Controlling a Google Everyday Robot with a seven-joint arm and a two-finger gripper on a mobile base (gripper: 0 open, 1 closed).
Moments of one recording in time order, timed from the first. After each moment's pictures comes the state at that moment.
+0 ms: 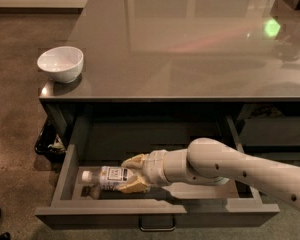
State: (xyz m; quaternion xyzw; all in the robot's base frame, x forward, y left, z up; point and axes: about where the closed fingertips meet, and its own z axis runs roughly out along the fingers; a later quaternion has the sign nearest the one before) arm 0.453 0.060 0.638 -0.57 0.65 0.29 0.40
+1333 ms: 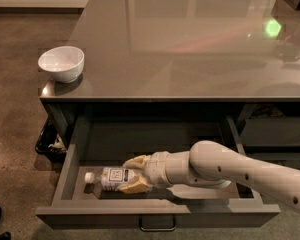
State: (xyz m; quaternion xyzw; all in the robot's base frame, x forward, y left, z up) arm 0.454 0.057 0.633 -0.56 0.66 0.29 0.41
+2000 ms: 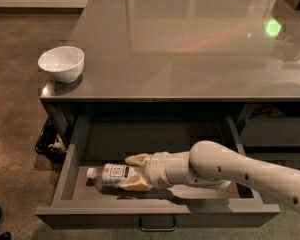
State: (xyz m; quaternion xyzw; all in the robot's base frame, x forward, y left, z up) arm 0.454 0.057 0.633 -0.56 0.66 0.29 0.41
